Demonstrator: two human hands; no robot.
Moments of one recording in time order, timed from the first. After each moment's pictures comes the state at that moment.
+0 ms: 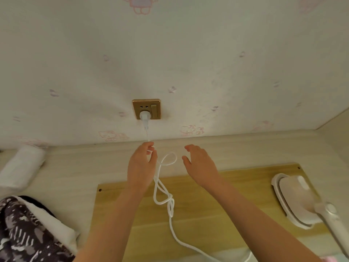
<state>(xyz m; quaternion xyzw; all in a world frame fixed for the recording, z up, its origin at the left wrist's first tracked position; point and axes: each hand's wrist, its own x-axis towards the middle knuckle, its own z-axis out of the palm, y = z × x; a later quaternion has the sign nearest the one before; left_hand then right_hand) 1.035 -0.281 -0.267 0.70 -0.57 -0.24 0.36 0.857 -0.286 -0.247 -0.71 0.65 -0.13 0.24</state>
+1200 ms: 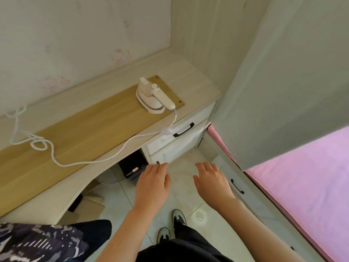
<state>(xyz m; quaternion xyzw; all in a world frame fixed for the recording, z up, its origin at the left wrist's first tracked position) 0.722 0.116 -0.302 0.43 -0.88 -0.19 0.10 0.559 0.204 -0.274 -0.53 0.82 0.00 0.20</state>
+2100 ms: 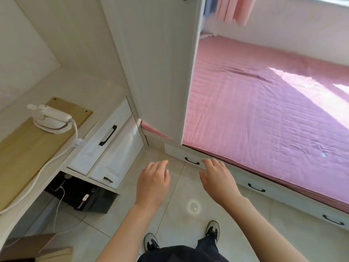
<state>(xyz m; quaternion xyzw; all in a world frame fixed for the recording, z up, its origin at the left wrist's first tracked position) 0.595 0.289 -0.289 0.20 -0.95 -0.22 0.10 0.492 0.456 -0.262 -0.28 0.94 -0.11 0.15</state>
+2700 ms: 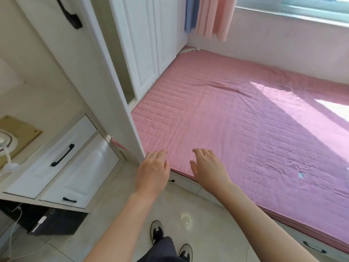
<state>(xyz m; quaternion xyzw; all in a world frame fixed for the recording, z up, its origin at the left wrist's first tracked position) 0.385 0.425 -0.257 0.21 -0.95 -0.20 0.12 0.289 0.572 -0.238 -0.33 0.93 -0.11 0.11</state>
